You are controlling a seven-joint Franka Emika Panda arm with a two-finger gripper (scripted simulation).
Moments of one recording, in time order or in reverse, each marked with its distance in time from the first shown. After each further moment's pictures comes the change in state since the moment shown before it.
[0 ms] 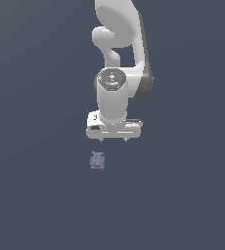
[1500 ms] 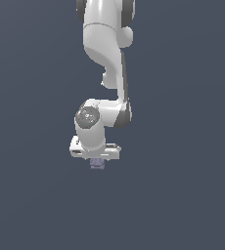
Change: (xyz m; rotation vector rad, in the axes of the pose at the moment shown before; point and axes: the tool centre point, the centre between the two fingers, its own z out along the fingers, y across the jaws) arm 0.043 0.077 0.093 -0.020 0.011 0.053
